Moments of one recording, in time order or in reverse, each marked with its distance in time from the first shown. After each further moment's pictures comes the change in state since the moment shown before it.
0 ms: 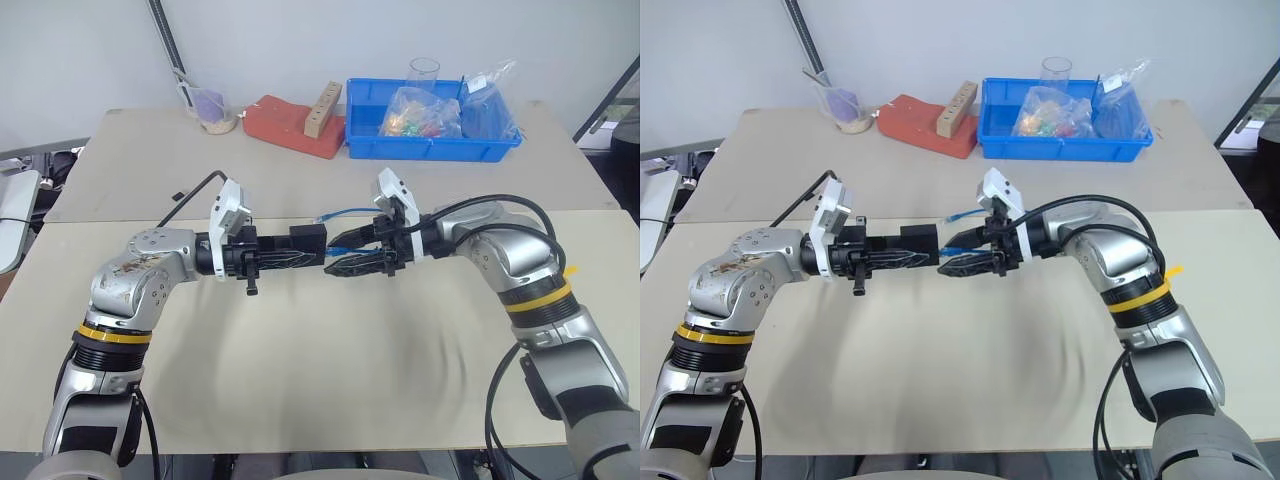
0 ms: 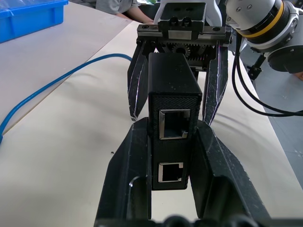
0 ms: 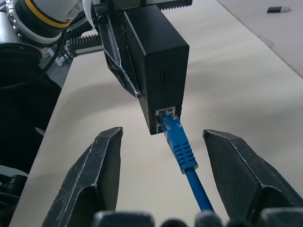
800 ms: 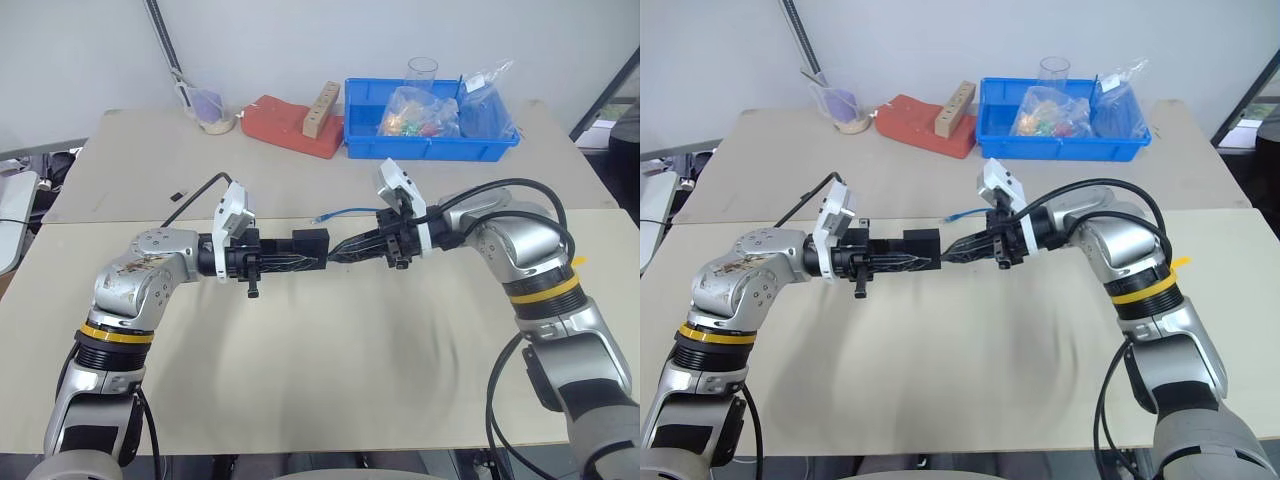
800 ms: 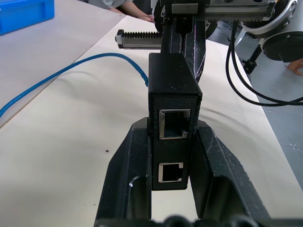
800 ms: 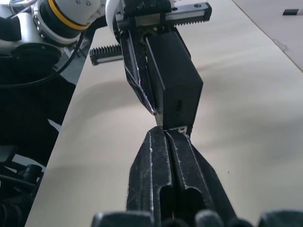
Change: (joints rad) left arm -0.004 -0.004 -0.014 0.000 0.021 -0.001 -0.021; right arm -0.039 -0.010 -0.017 -0.014 -0.038 0.039 0.091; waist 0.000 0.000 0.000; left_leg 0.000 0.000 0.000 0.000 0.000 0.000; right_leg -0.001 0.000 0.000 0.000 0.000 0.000
